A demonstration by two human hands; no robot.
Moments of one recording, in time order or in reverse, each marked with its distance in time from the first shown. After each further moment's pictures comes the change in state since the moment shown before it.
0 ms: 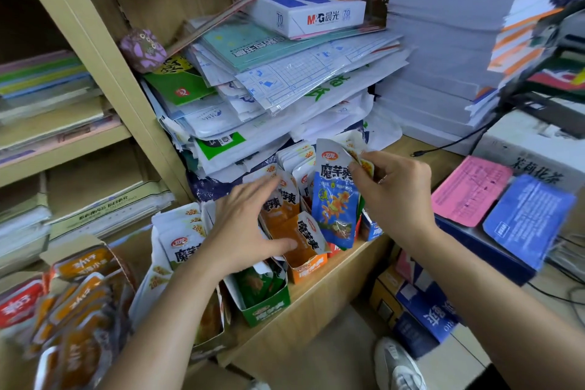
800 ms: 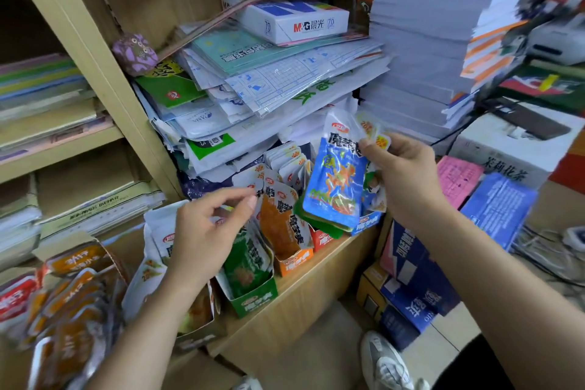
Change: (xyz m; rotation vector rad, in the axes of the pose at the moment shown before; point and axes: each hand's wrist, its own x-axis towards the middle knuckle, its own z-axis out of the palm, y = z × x) left_hand -0.041 0.021 -0.016 -0.515 0.399 -0.021; right_hand 0.016 -0.008 -0.034 0.691 -0.007 0.548
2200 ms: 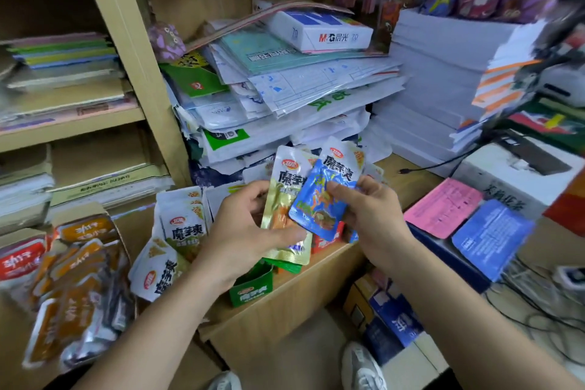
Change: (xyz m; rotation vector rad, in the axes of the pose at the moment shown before) left_hand -0.020 0.041 0.020 -0.324 -0.149 -0.312; right_hand -0.038 0.014 0.031 0.154 -0.169 0.305
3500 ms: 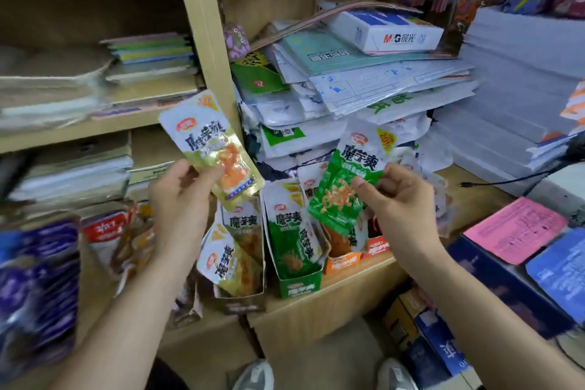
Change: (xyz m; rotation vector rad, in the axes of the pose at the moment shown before) left_hand -0.002 -0.013 -0.106 -0.115 0.732 0.168; right_hand -0.003 0.007 0.039 -0.382 -0.088 -0.428
